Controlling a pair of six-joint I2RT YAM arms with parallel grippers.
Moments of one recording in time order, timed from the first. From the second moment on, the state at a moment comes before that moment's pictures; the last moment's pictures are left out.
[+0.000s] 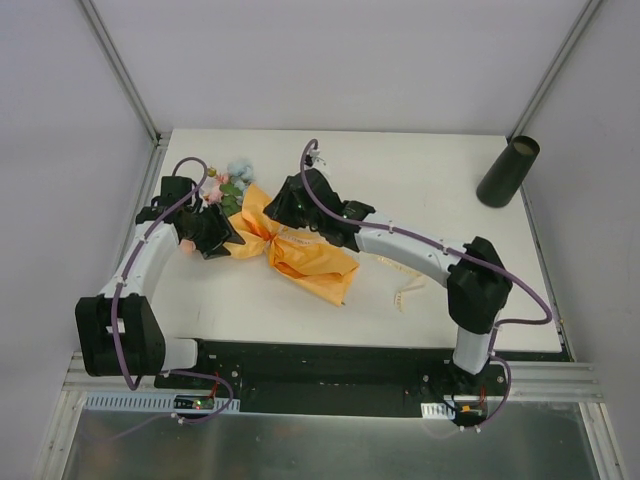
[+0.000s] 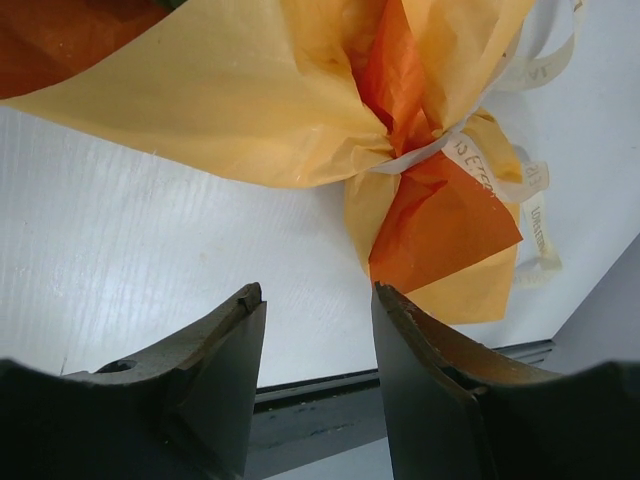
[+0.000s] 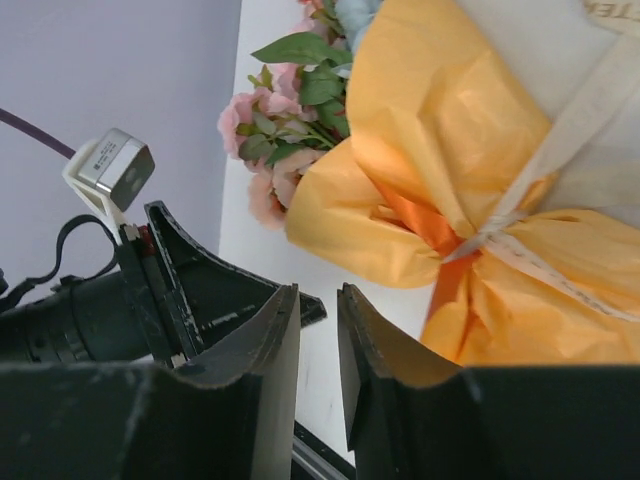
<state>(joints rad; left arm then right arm) 0.04 1.34 0.99 -0.76 0.41 -0.61 0.95 1.81 1.50 -0.19 0.17 0.99</state>
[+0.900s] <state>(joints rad) -0.01 1.38 1.13 -0.79 0.37 -0.50 0.96 2.01 1.33 -0.08 0.13 1.10</state>
